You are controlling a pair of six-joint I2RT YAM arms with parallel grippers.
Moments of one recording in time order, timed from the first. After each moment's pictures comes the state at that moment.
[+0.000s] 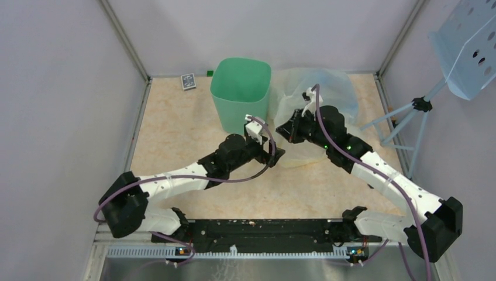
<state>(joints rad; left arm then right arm) -0.92 1.28 0.71 0.40 -0.01 -0.28 0.65 1.10 0.96 -0.19 -0.12 0.54</state>
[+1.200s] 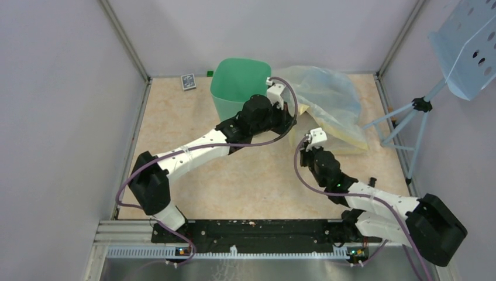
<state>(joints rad) -0.87 1.62 1.34 -0.01 0.08 -0.42 0.74 0.99 0.30 0.45 0.42 0.15</state>
